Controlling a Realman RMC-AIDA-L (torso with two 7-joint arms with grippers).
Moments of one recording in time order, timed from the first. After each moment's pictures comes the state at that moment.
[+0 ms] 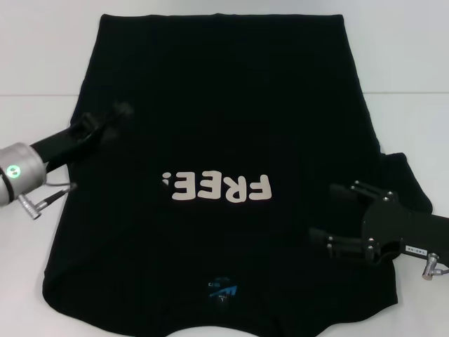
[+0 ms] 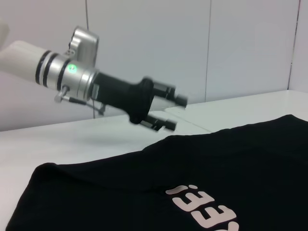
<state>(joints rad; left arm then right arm) -0.65 -2.07 0.33 0.39 1.92 1.08 -2.09 0.48 2.09 -0.66 -0.50 -1.92 -1.45 0.94</state>
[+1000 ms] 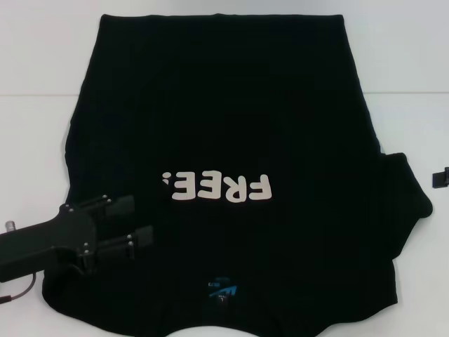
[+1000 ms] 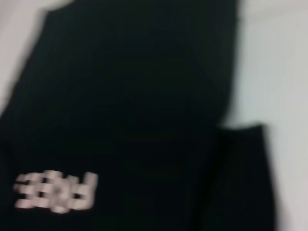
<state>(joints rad) -0.39 -2.06 0.51 0.59 1.97 1.70 -1.23 0.62 1.92 -0.55 -0.90 -2.54 -1.53 2.54</state>
